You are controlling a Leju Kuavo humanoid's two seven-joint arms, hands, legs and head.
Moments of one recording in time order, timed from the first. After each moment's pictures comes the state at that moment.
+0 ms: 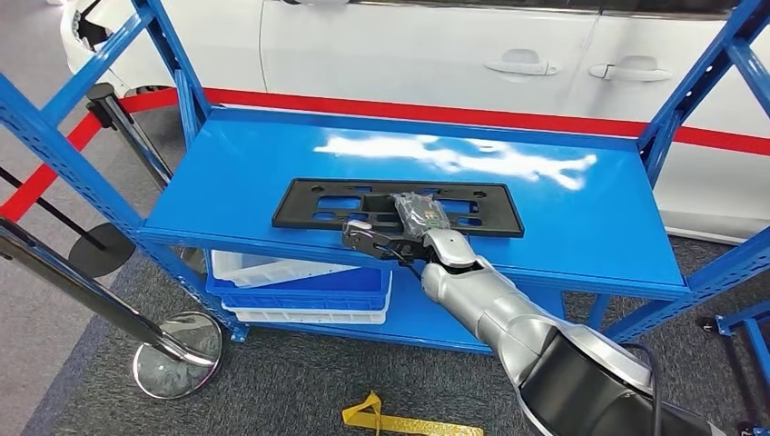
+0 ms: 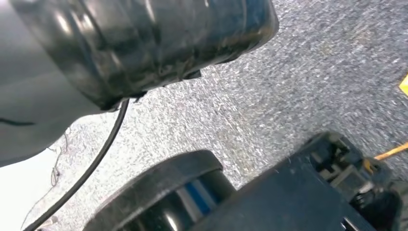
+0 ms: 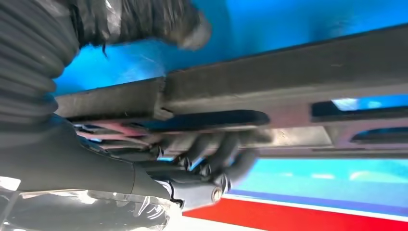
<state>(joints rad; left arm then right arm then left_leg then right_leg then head) -0.15 -0.02 -1.27 -0.22 0.63 0.42 -0.04 -0.95 0.13 0.99 -0.39 0.47 -0.23 0.21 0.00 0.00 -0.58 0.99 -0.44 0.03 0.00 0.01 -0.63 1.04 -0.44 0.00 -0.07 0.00</state>
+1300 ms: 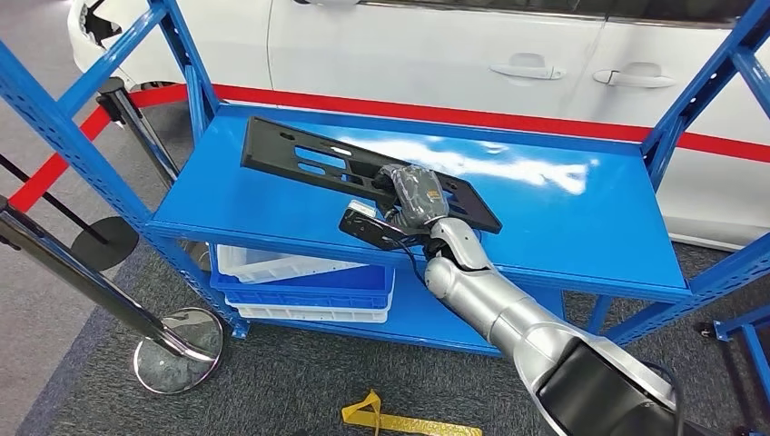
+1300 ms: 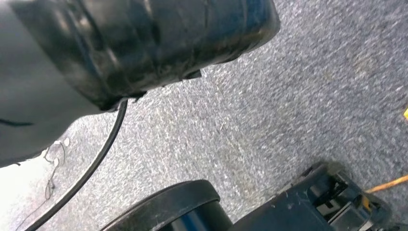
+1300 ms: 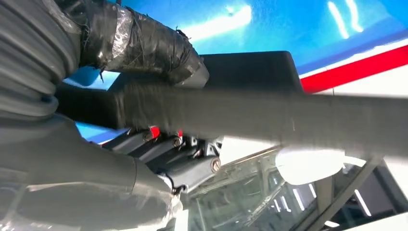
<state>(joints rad) -0.16 -0.03 -1.27 -0.22 0.57 0.51 -0.02 -0.89 0.05 0.88 -0.65 0.36 -0.50 -0.10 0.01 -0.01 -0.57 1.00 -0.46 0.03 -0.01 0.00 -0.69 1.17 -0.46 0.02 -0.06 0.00</state>
